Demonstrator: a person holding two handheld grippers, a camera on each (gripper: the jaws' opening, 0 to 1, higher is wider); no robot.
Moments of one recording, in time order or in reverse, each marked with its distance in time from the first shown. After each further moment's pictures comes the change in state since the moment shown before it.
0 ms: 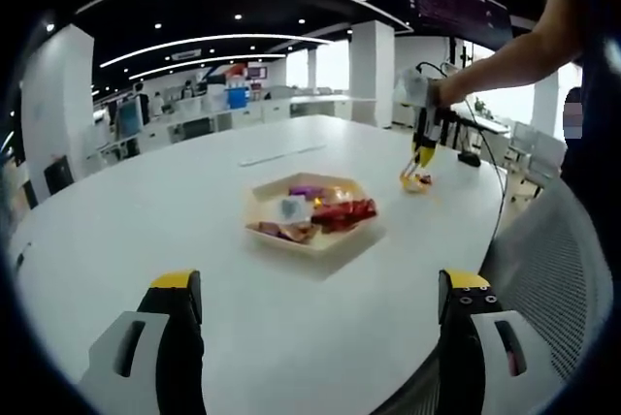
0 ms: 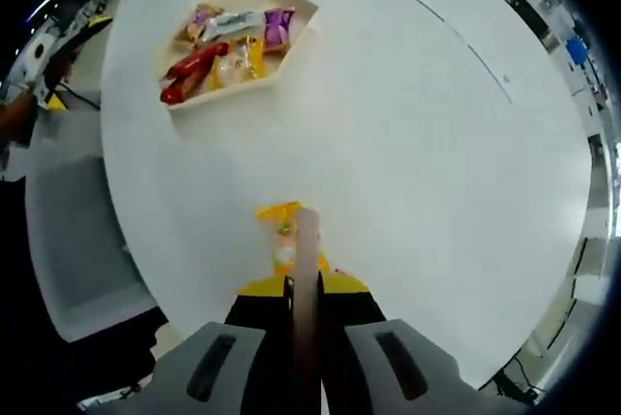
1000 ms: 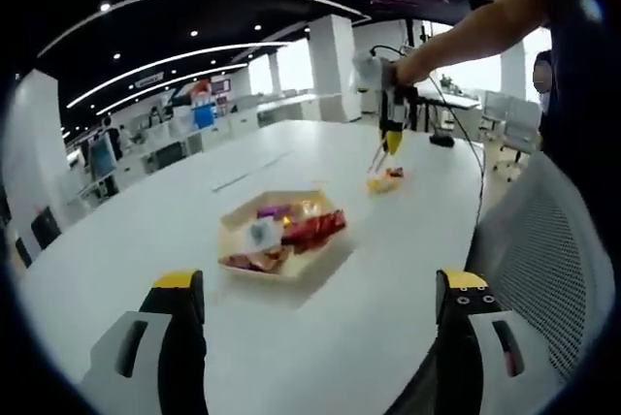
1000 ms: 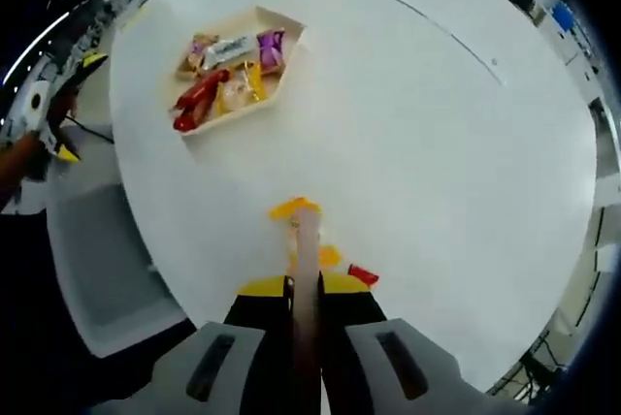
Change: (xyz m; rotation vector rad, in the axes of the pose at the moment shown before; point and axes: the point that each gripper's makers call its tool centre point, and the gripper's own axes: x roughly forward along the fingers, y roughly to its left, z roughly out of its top) left arm 0.025 -0.051 0.044 0.213 -0.044 -0.144; right arm -0.027 0.011 0.008 0.119 -0.046 0.111
